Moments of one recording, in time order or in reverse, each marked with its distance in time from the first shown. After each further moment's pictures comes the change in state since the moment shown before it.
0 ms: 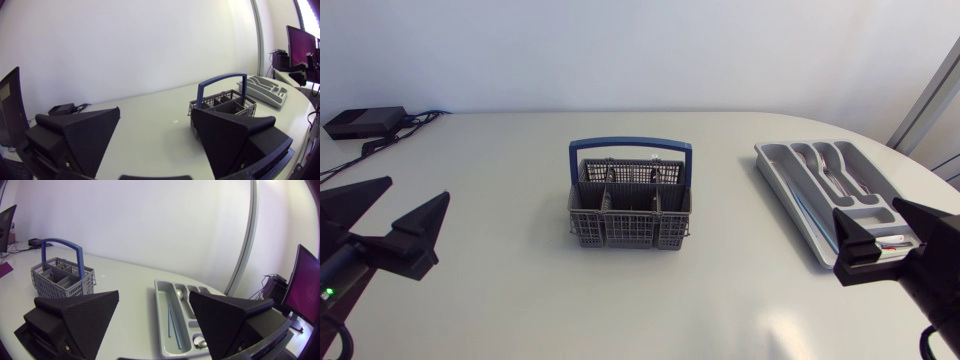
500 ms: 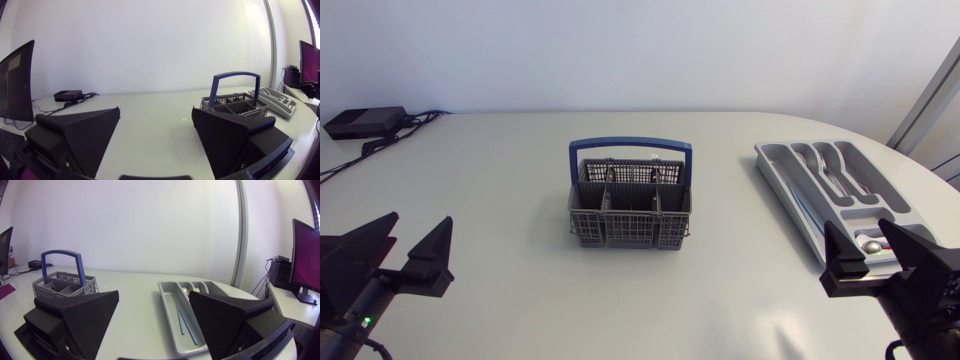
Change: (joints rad) left arm 0.032 -0.214 -0.267 0.126 -0.077 -0.126; right arm -0.027 -0.179 -0.195 0.110 -0.026 0.154
